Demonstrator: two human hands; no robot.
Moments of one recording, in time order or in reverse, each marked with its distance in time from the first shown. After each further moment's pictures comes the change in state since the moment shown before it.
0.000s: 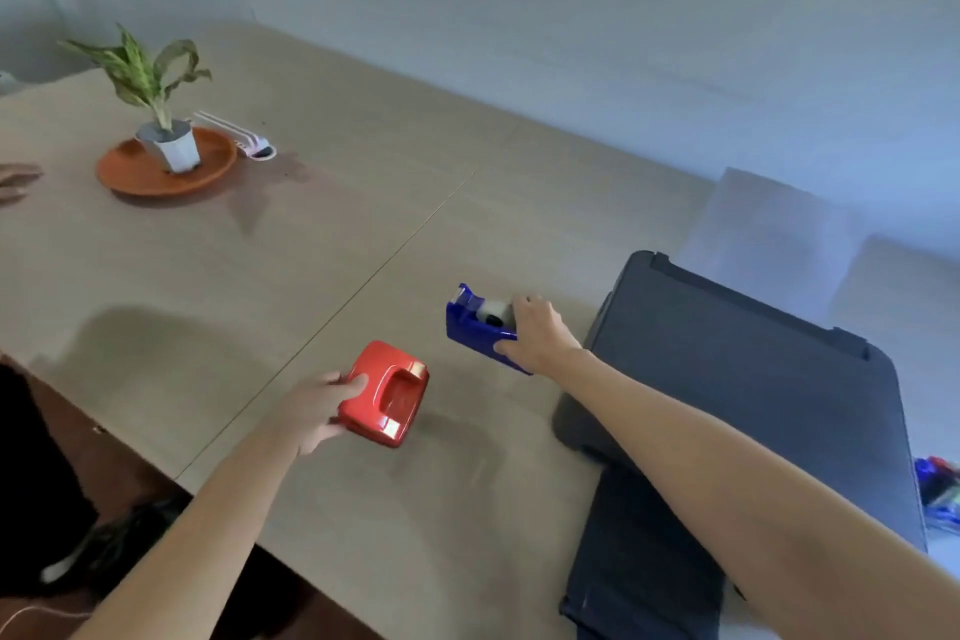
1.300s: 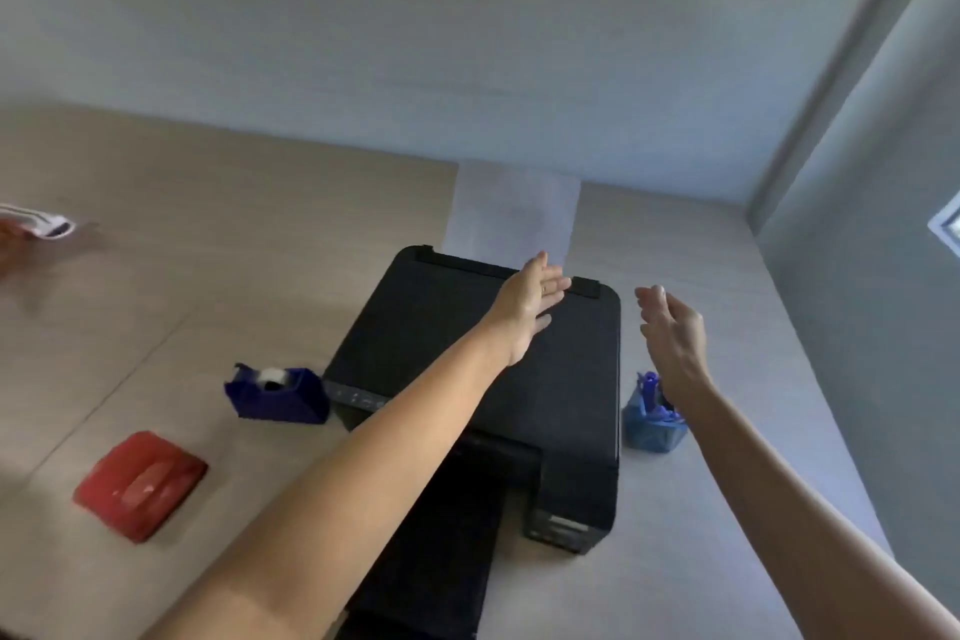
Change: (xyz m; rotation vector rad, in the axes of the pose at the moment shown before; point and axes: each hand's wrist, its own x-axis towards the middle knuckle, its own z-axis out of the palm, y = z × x) left_hand -0.132 0.053 0.526 0.110 -0.569 0.235; right_hand -0.242 0.347 -0.176 0.908 0.788 0.563
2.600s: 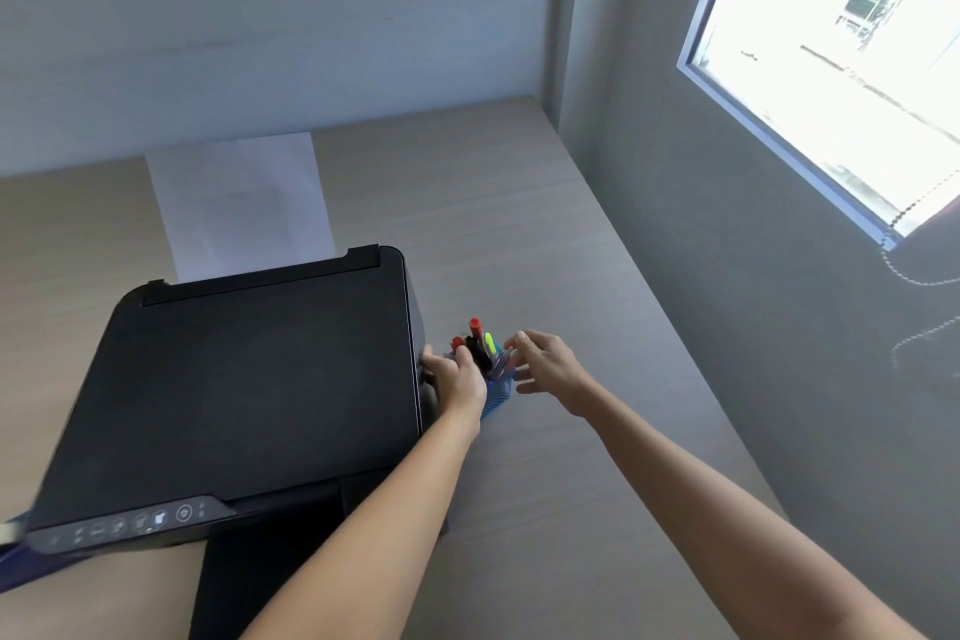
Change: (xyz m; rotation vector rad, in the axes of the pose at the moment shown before) left_hand 0.075 -0.185 0.136 0.283 0.353 -0.139; right_hand 0.039 0.180 -0.077 0.021 -0.275 0.358
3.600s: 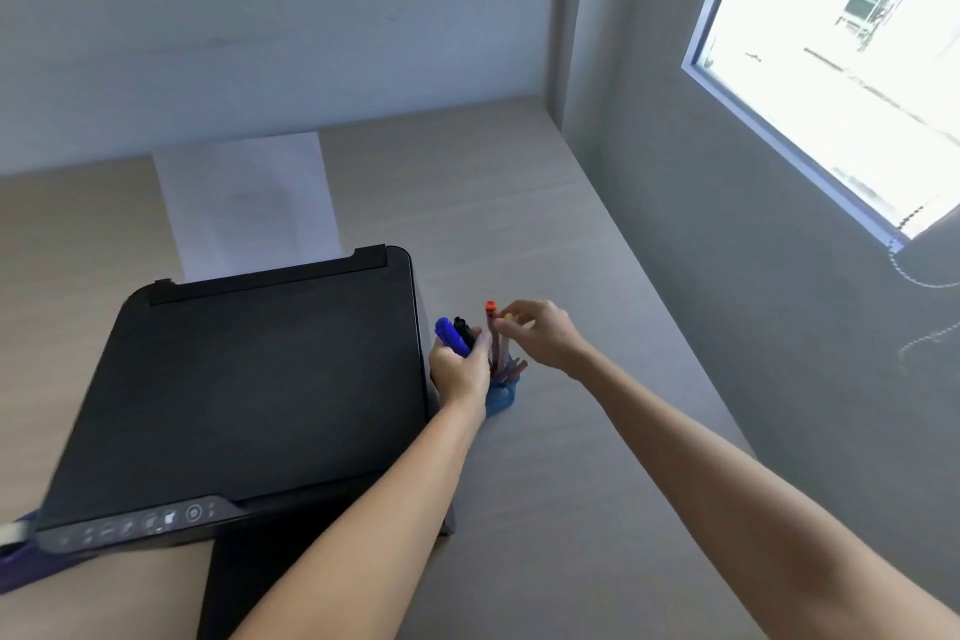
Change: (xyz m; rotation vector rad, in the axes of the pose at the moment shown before) left_hand 0.003 0.012 -0.004 -0.173 0.039 0.085; right_hand 0.001 -0.051 -0.002 -0.416 0.073 -0.226
